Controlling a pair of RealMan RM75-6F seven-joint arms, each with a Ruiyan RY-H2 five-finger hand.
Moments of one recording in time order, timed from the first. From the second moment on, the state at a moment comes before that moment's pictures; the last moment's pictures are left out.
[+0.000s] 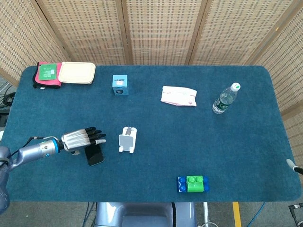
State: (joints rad) left arm -0.77 -1.68 0.36 -0.20 2.14 1.32 -0.70; right arm 0.04 -1.07 0.20 -1.57 -1.23 1.49 -0.07
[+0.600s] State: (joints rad) left arm -0.77 -1.73 0.41 -0.18 2.09 1.27 -0.73; right arm 0.05 -1.07 0.21 -1.56 -1.21 1.47 -0.07
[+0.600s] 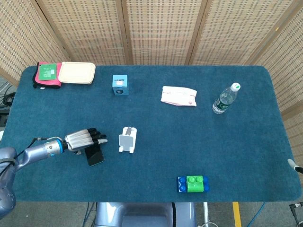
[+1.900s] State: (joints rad) left arm -1.02 -1.54 0.33 -0.36 2.04 1.66 -0.21; right arm 0.03 -1.03 0.20 -1.58 -1.24 1.47 0.03
